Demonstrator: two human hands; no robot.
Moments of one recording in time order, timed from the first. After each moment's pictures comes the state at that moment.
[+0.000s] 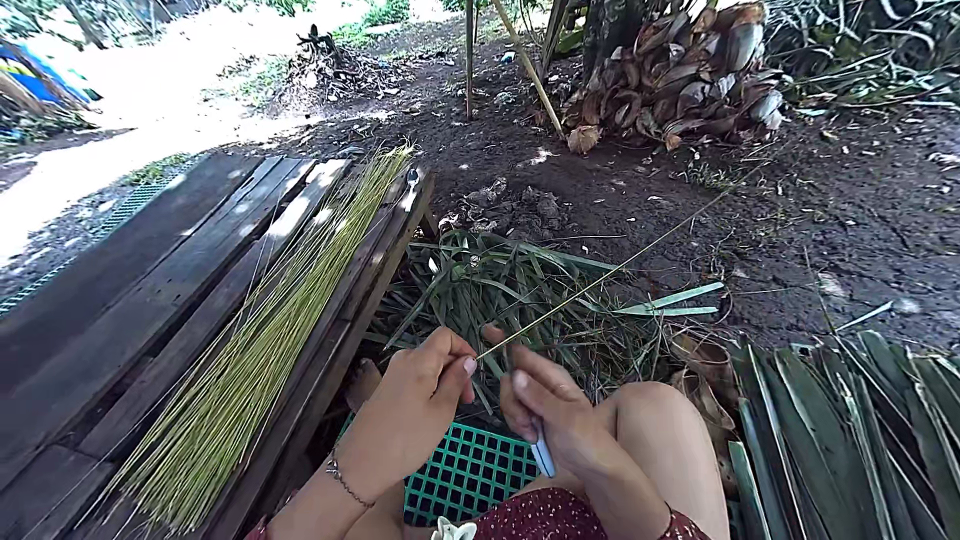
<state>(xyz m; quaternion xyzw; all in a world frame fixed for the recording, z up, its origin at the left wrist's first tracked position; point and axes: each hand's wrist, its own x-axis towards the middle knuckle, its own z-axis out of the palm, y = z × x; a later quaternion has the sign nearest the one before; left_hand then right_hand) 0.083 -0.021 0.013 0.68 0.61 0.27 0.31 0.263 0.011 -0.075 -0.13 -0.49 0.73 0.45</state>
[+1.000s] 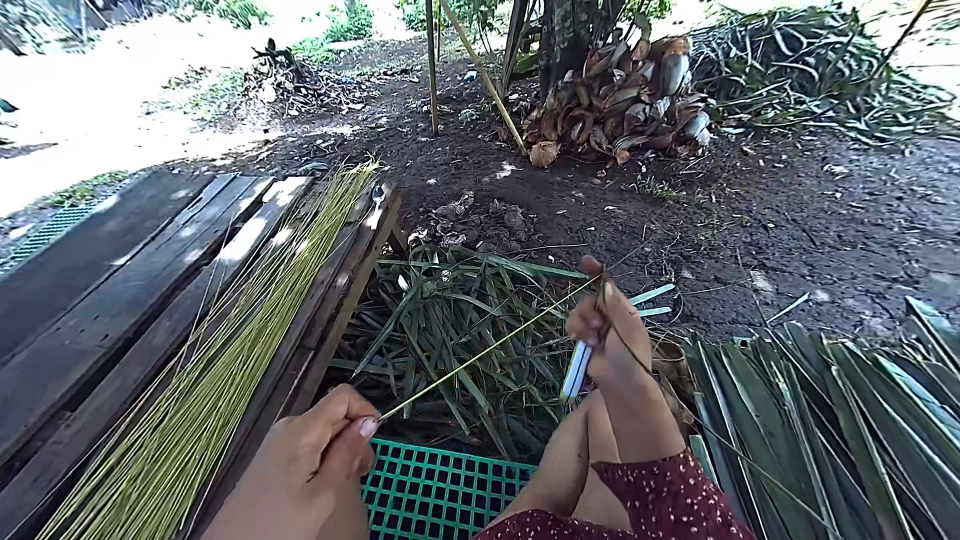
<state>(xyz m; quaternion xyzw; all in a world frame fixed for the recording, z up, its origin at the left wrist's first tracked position) 0.028 -0.046 0.009 0.72 0.59 0.27 0.22 0.336 0.097 -0.078 -0.28 -0.37 0.57 0.67</state>
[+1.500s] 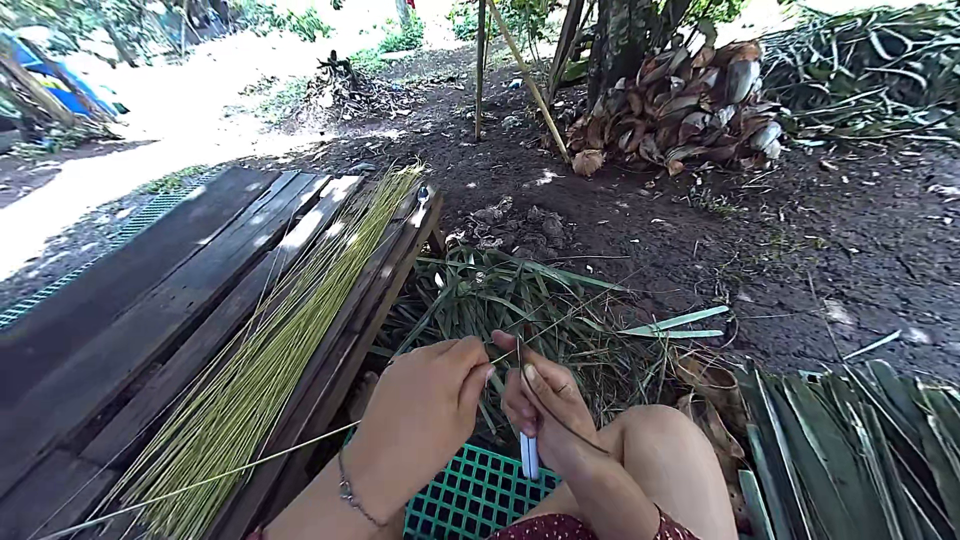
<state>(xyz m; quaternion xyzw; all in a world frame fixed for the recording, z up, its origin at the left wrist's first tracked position) 0.077 -0.012 0.014 0.79 0.55 0.26 0.01 0.237 0.023 -0.075 -0.10 -0.44 0.72 0.53</state>
